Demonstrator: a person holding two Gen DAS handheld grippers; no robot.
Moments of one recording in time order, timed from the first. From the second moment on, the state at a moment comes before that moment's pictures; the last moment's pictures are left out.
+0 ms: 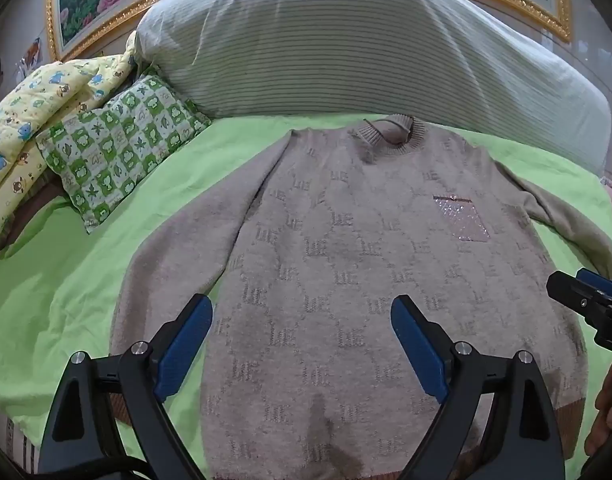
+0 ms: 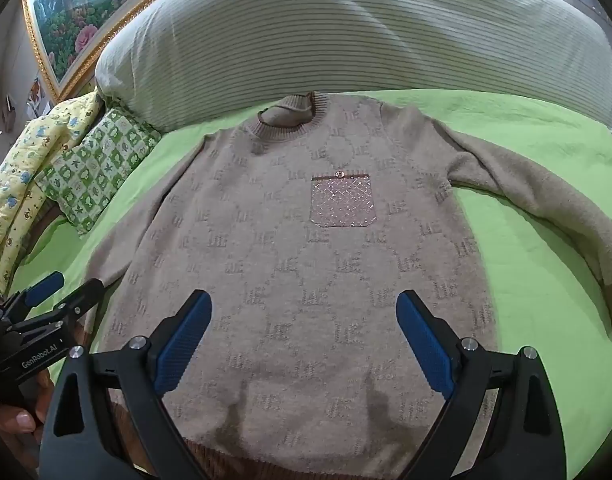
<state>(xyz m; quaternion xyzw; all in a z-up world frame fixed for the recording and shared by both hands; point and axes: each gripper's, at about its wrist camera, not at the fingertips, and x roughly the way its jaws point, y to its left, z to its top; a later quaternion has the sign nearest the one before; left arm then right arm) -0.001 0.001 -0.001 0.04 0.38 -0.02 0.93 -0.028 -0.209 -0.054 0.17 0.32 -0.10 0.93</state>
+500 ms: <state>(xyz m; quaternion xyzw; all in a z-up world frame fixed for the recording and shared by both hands) 0.002 -0.003 -0.006 0.05 0.38 -0.01 0.93 -0.028 -0.208 -0.053 0.17 0.33 -0.09 0.93</state>
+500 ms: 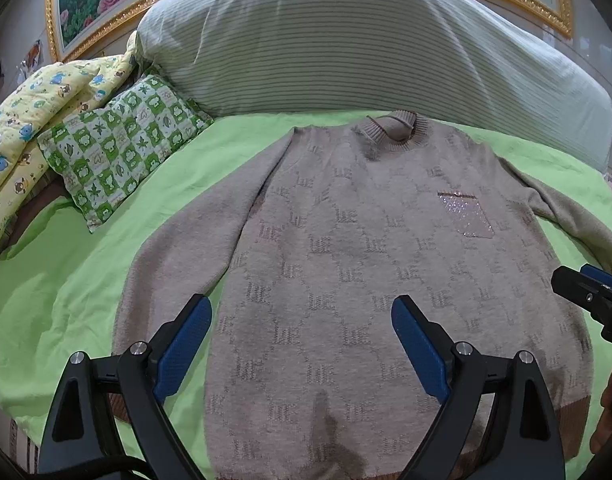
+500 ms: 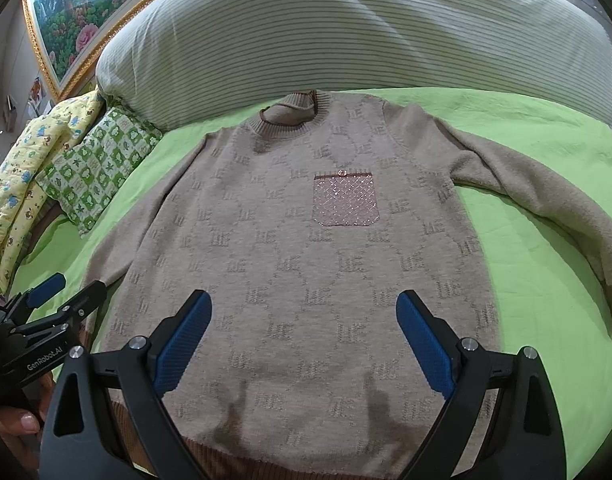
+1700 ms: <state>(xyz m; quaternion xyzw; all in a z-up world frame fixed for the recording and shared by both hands) 0.022 -0.002 -0.019 0.04 0.38 -0.01 0.92 -0.032 -0.235 -0.058 0.18 0.33 -0.11 0.92</state>
